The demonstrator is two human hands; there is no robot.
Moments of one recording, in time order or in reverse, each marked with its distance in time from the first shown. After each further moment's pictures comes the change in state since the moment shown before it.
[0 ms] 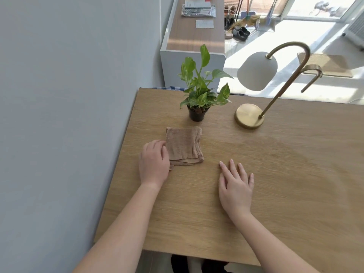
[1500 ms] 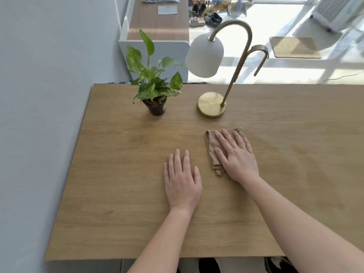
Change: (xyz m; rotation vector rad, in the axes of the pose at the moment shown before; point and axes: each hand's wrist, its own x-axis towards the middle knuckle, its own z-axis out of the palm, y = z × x) left_hand -0.112 0.147 0.117 0.223 -0.122 0.116; right_hand 0.095 0.126 -0.058 -0.169 -0.139 -0.149
